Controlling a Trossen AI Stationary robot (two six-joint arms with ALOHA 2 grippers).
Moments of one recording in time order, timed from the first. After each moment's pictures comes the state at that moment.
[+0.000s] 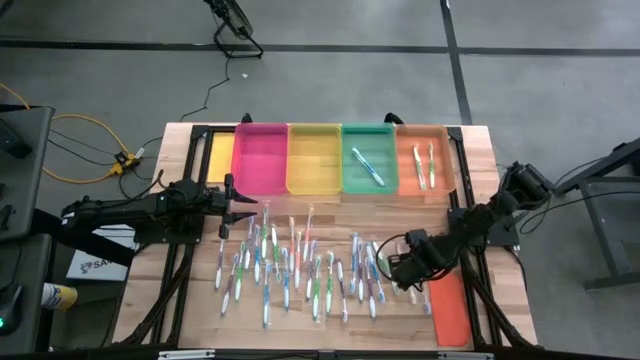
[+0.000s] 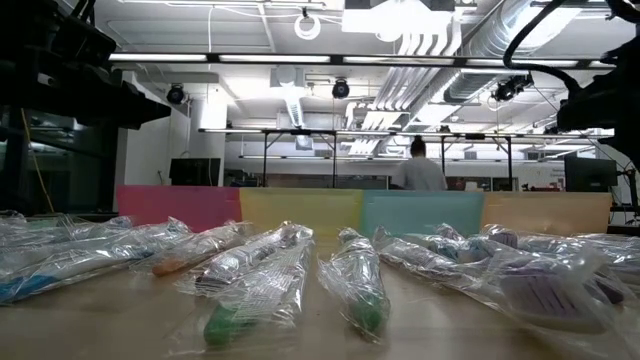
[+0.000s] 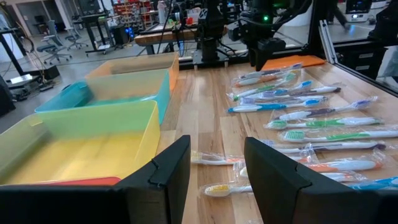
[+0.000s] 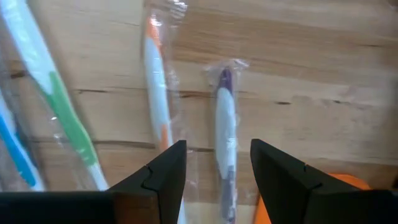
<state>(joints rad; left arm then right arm) 0.14 0.13 0.02 0.02 0.12 0.13 0.60 1.56 0.88 -0.97 0.03 2.05</state>
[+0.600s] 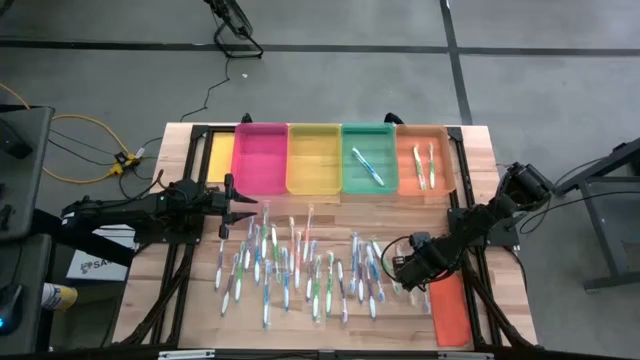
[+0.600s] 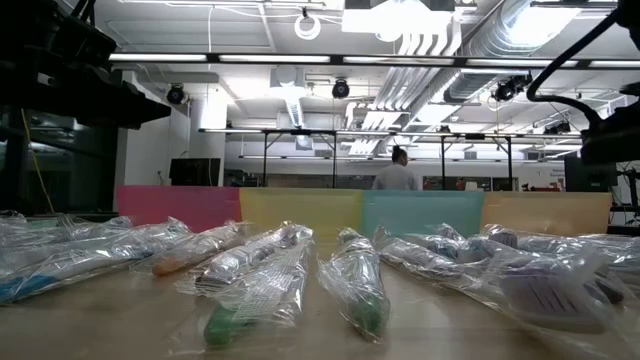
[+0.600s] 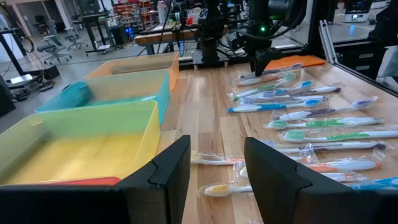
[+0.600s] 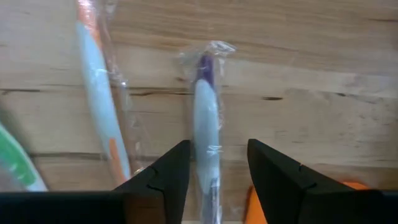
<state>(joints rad) 0.14 0.13 0.02 0.02 0.12 0.13 0.62 1.56 0.76 -0.83 -0.02 2.10</state>
